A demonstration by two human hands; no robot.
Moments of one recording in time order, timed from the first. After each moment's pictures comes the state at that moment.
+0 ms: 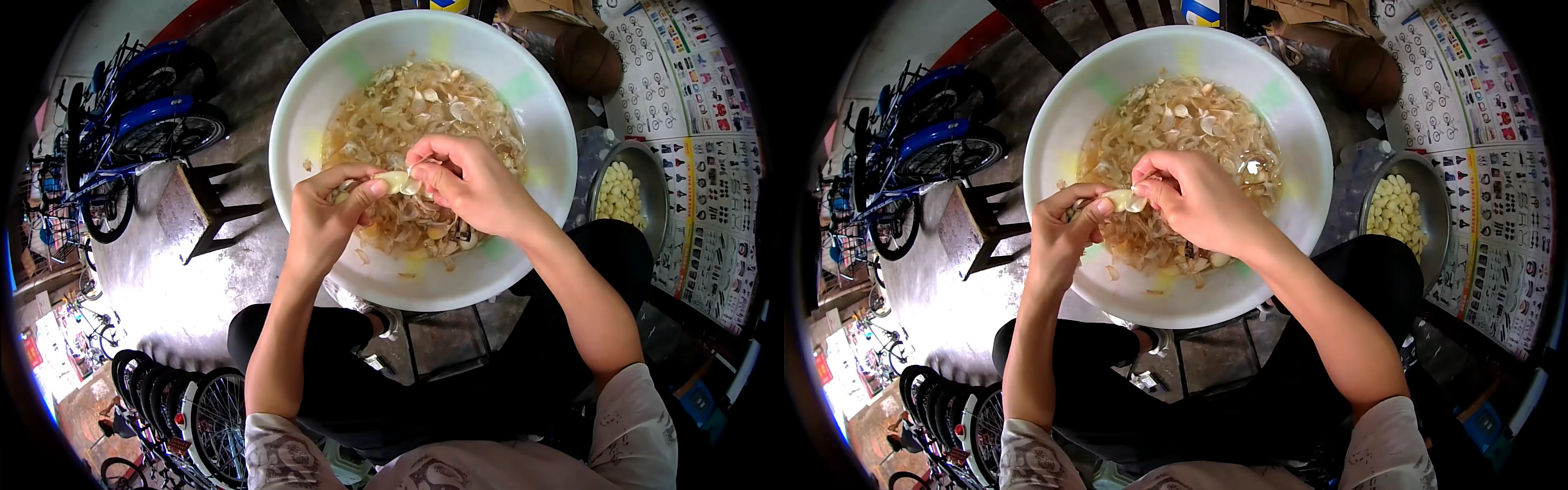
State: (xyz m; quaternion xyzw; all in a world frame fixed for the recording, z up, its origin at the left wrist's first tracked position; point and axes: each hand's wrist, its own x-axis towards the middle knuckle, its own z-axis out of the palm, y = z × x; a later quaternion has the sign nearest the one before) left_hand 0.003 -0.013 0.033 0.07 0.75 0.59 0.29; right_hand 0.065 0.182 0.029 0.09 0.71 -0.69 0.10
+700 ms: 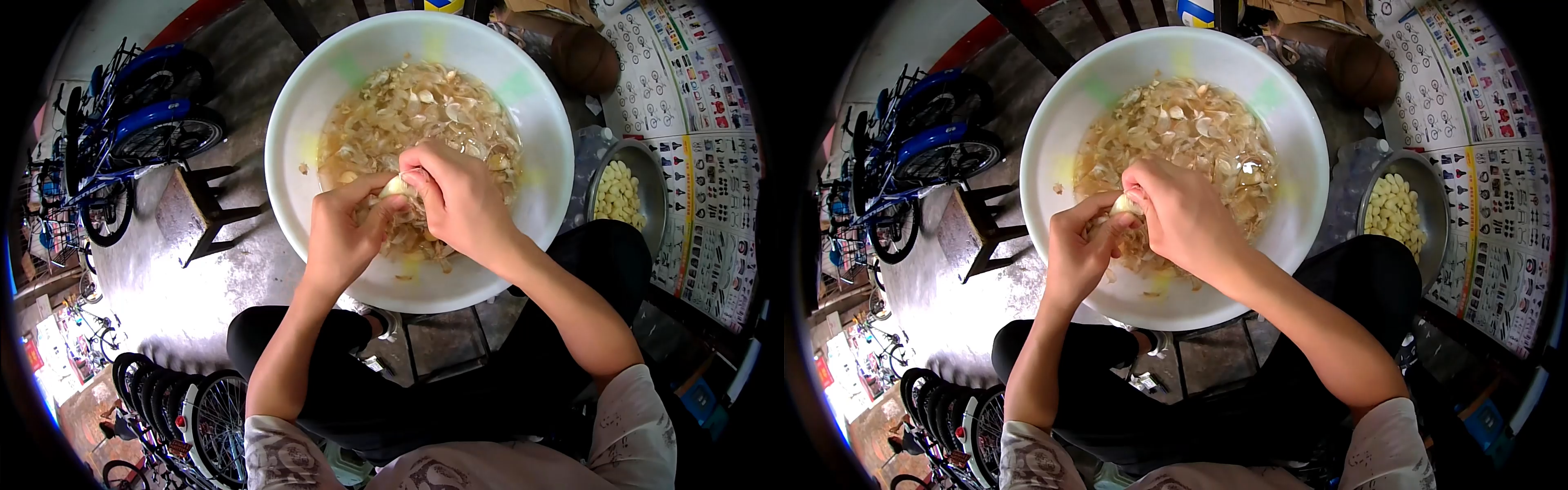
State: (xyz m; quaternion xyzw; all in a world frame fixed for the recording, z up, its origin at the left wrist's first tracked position) left_hand 0.019 -0.001 0.023 0.20 0.80 0.52 0.24; right_hand 0.073 0.164 0.015 -0.02 0.84 -0.52 -0.15
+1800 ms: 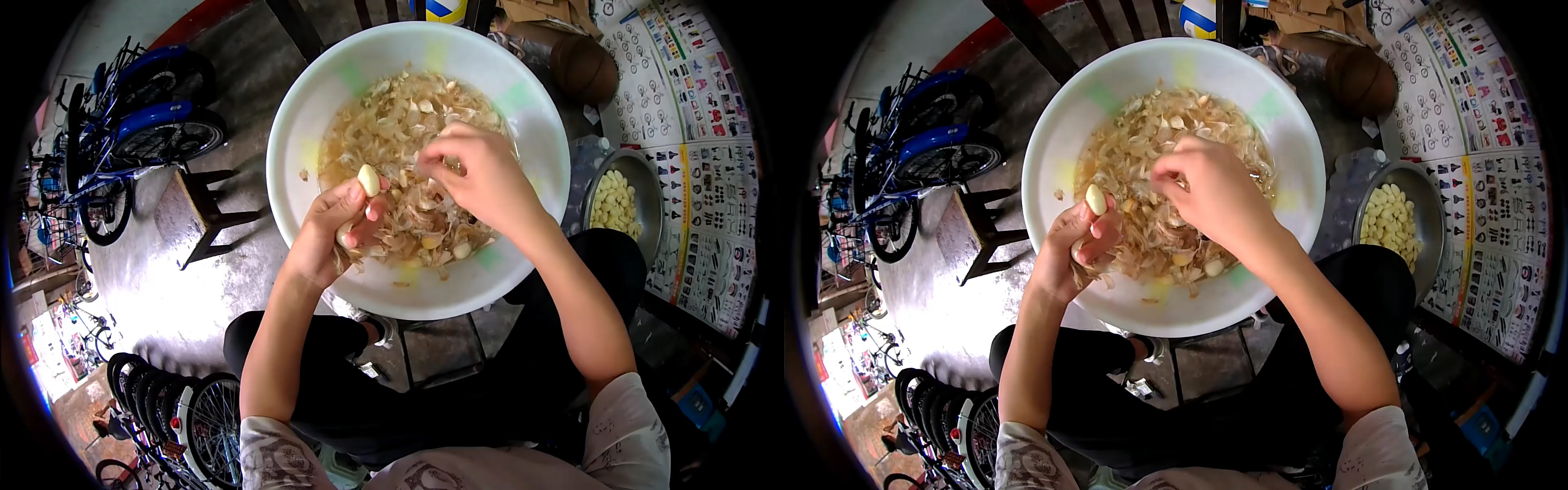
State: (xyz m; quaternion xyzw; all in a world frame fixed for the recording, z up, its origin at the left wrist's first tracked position) left_hand 0.000 -0.021 0.014 -0.05 0.40 0.76 0.50; right_hand 0.061 0.202 0.022 0.05 0.85 -0.52 -0.06
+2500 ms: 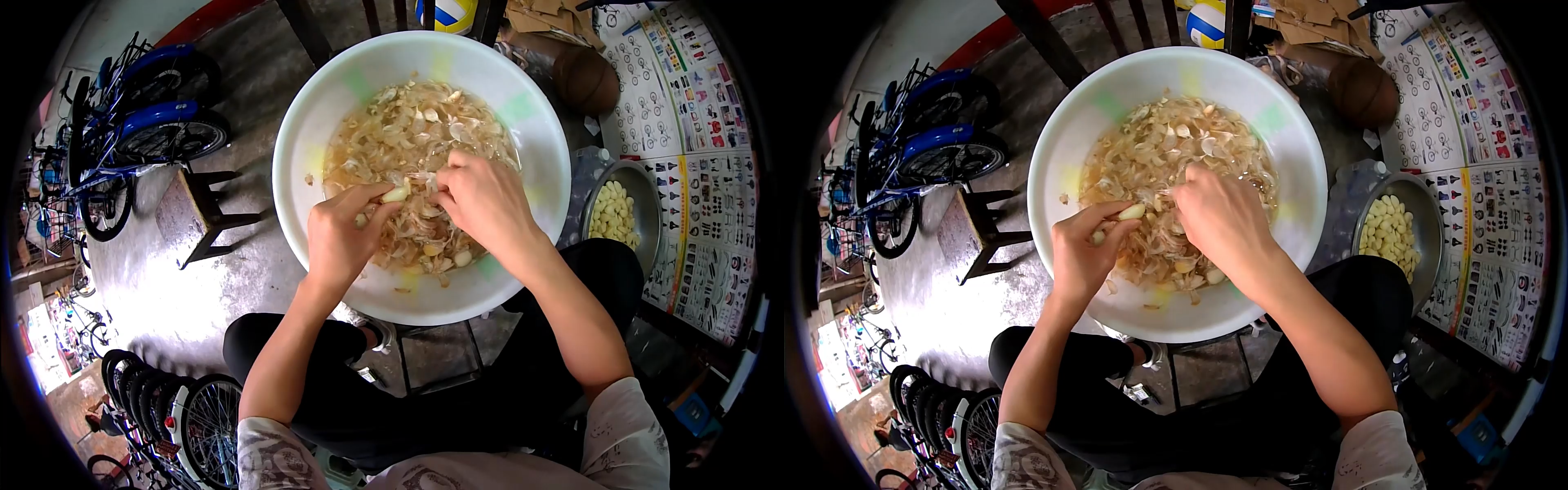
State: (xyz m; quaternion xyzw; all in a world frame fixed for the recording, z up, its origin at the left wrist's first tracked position) left_hand 0.011 -0.006 -0.005 0.26 0.86 0.44 0.06; right_hand 0.068 0.195 0.017 0.01 0.98 -0.17 0.06
